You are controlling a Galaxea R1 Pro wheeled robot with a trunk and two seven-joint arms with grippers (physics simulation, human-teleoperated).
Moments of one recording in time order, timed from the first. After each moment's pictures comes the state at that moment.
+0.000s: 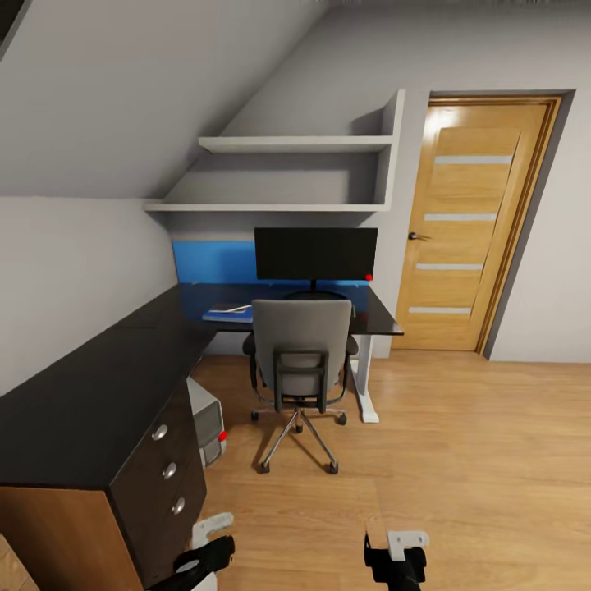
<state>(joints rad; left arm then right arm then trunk) -0.57 -0.12 -0.13 -0.02 0.38 -0.18 0.24 -0.48 0.08 0.79 -0.01 -0.64 -0.51 -0.28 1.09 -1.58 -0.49</state>
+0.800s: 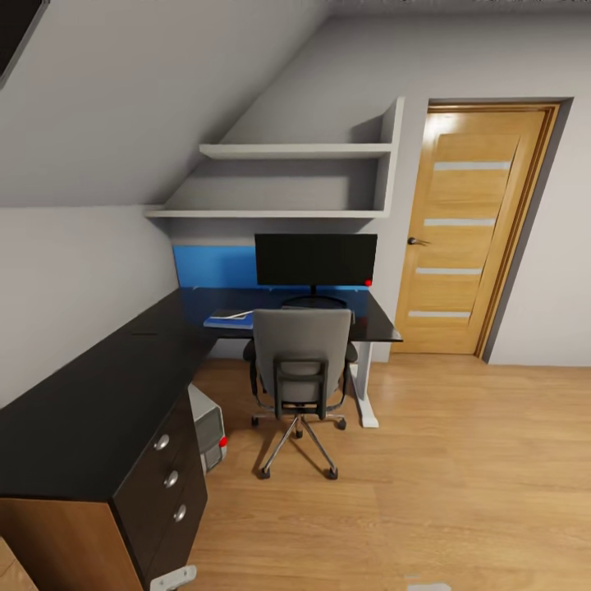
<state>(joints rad) -0.43 -0.02 -0.14 -0.02 0.38 -0.23 0.23 -0.37 0.06 0.79 0.02 -0.64 -0.51 -0.29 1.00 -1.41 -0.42</state>
